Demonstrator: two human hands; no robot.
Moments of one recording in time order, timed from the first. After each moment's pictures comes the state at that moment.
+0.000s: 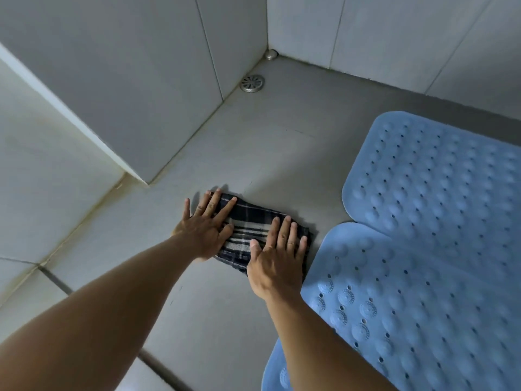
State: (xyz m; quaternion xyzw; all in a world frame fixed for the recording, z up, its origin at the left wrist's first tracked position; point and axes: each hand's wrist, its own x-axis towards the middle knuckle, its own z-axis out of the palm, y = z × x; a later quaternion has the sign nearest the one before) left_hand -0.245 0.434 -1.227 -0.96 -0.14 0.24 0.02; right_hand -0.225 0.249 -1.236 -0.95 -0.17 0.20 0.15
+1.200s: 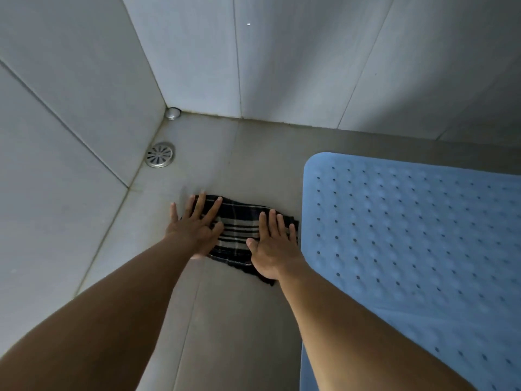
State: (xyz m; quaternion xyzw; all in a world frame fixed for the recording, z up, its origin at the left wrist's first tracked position) left_hand 0.051 0.459 -1.249 -0.96 -0.02 0.28 0.03; right_hand 0.039 0.256 -1.249 -0.94 -0.12 0.31 0.10
